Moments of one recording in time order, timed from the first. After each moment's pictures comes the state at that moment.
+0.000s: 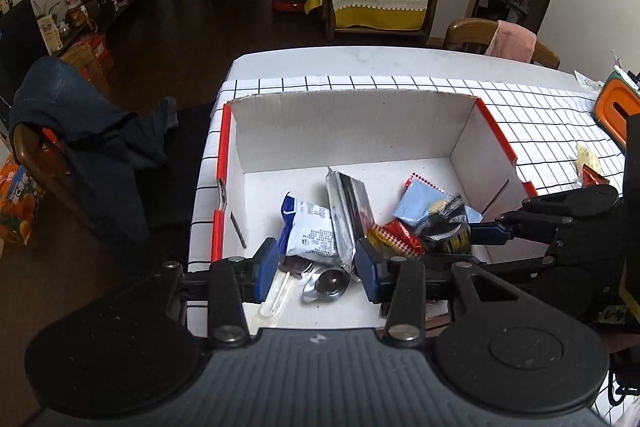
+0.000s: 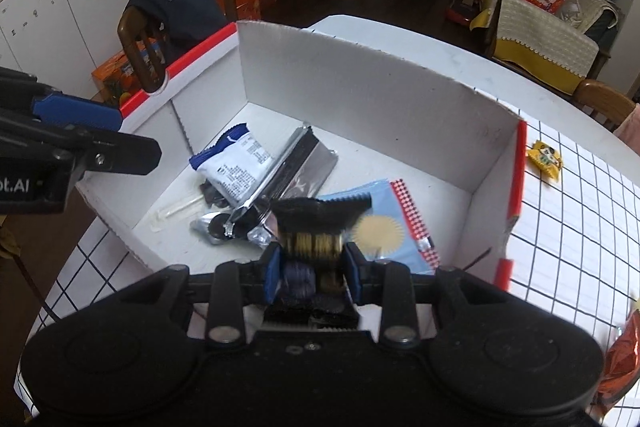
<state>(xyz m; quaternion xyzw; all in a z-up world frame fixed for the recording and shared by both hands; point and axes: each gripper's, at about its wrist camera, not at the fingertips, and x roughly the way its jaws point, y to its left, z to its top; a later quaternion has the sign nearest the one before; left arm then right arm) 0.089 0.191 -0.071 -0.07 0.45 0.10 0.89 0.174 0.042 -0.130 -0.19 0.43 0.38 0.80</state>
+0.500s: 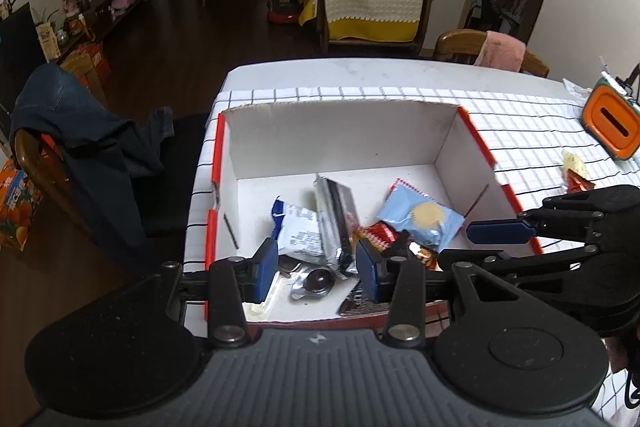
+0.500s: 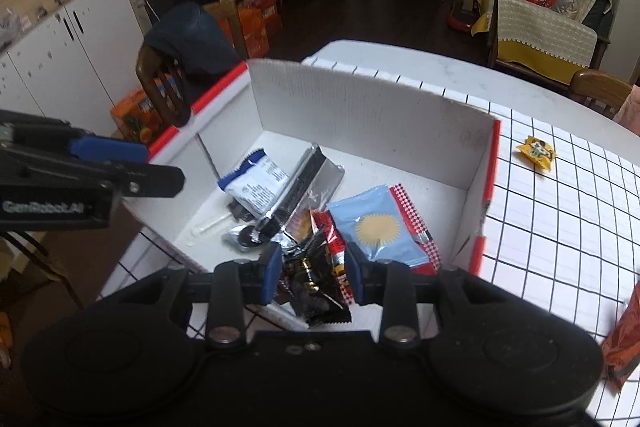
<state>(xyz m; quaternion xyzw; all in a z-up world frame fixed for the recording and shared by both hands) 0.075 0.177 -0.059 -0.07 0.42 0.09 0.90 0.165 0.007 -0.097 -0.12 0.42 0.40 0.81</state>
